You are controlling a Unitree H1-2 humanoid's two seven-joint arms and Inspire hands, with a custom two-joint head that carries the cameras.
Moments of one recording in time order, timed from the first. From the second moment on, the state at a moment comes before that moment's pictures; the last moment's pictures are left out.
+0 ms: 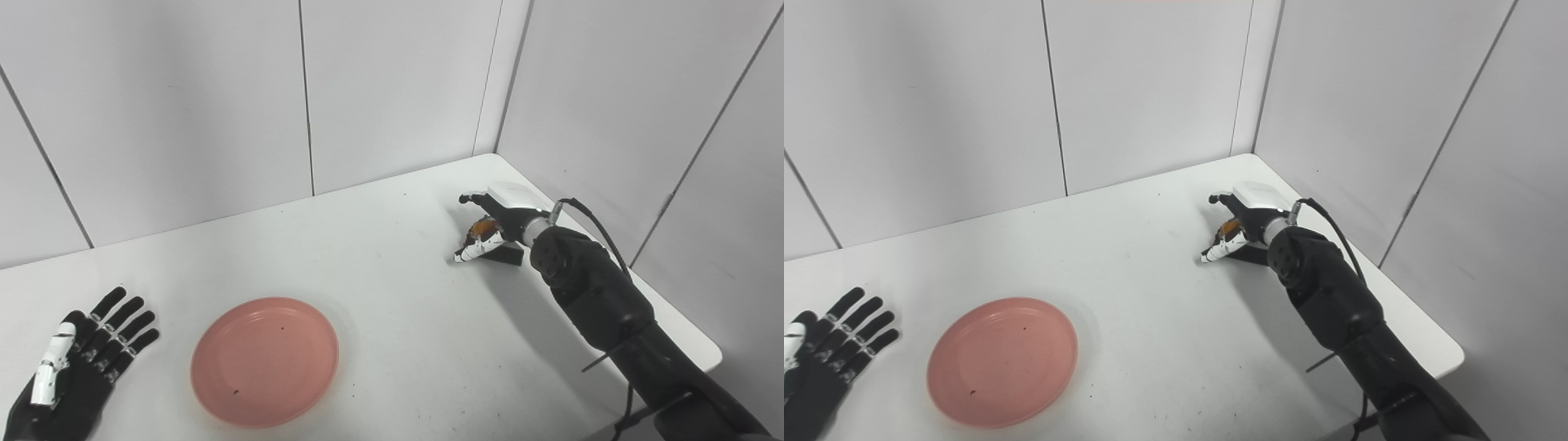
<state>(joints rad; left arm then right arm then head) -0.39 0.17 0.08 0.33 -0.49 0.31 -0.44 -0.38 -0.72 0.03 0.12 -0.71 0.37 0.39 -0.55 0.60</state>
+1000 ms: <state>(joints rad) -0.37 0.18 0.07 0.30 -0.48 0.31 -0.44 -0.41 -0.76 0.05 0.20 -0.65 0.37 0.37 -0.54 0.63</state>
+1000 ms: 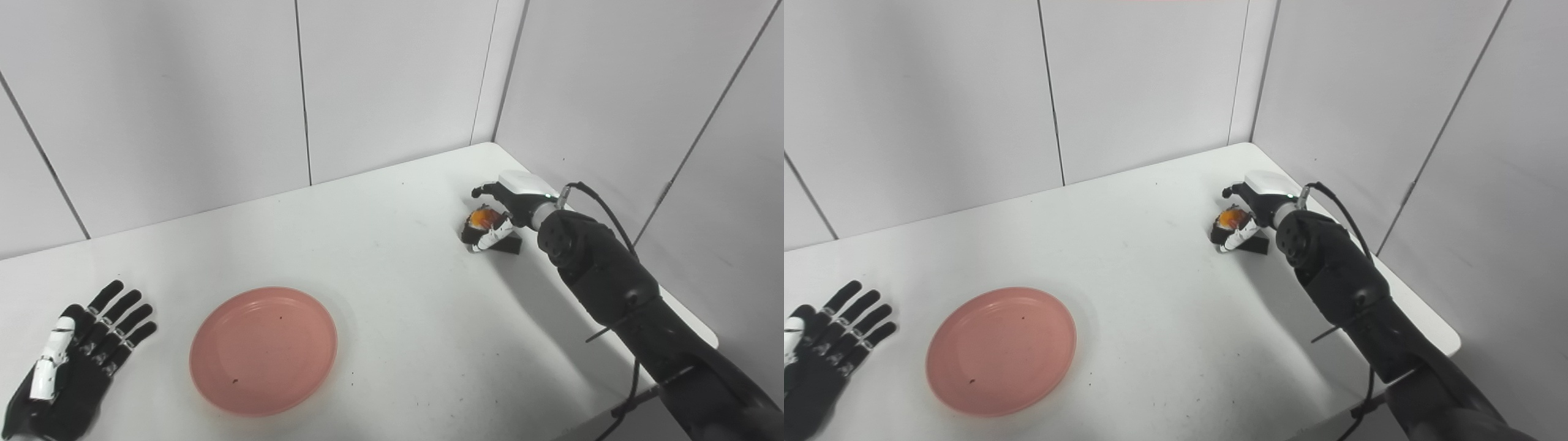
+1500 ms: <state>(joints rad) -0.37 0.18 0.07 0.30 -0.47 0.31 -0.44 -0.48 -0.76 0.10 0.34 -0.63 0.36 0.31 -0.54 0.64</state>
